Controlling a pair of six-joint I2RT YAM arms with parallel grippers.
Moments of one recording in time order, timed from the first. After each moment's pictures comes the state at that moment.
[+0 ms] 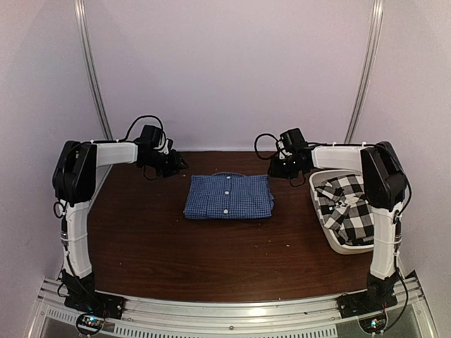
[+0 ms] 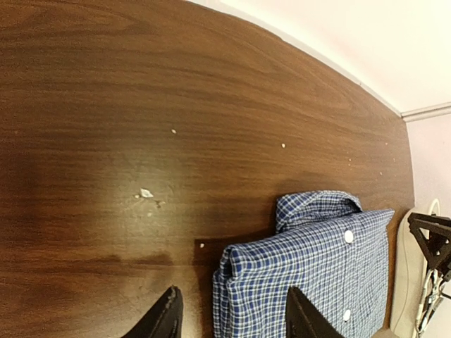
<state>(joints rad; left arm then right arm) -0.30 2.16 1.62 -0.27 0.40 -0.54 0.42 2.09 1.56 -0.28 -0.04 0.41</state>
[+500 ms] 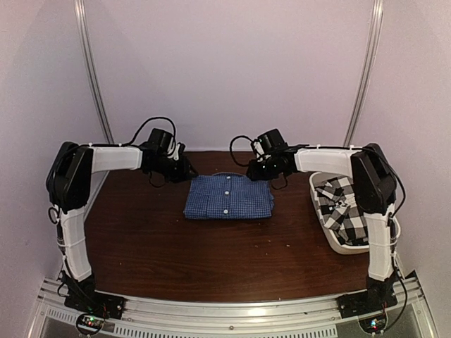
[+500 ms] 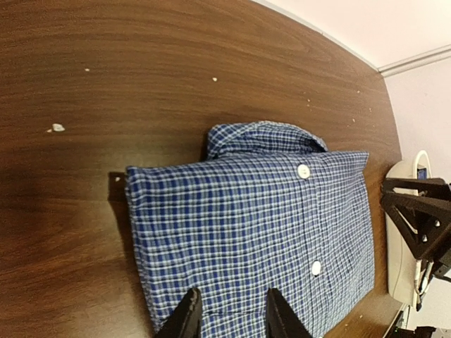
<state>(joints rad) -0.40 2.04 1.47 -0.24 0.40 -0.54 0.57 2.12 1.64 -0.30 -0.01 0.35</state>
